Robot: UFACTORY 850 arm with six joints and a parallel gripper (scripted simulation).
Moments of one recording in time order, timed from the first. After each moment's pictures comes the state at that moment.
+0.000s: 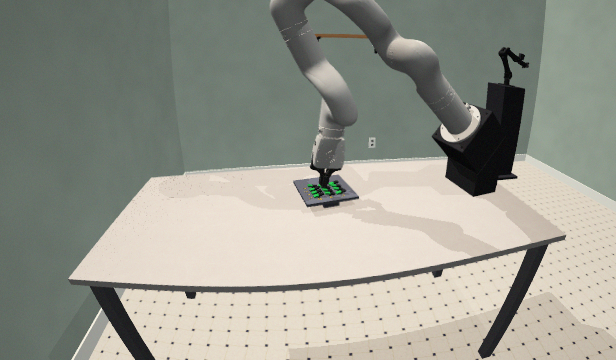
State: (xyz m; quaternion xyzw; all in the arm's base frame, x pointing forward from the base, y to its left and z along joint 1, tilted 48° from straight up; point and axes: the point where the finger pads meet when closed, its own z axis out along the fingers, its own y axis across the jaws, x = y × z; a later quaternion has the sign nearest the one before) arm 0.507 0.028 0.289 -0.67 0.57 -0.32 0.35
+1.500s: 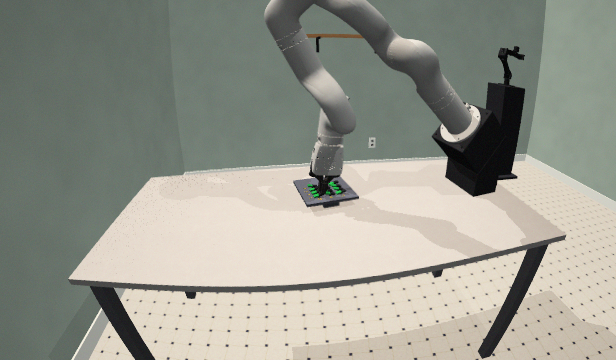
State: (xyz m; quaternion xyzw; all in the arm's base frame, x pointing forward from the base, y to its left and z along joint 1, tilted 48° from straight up) arm 0.527 0.030 0.276 -0.67 0.57 -0.32 0.35
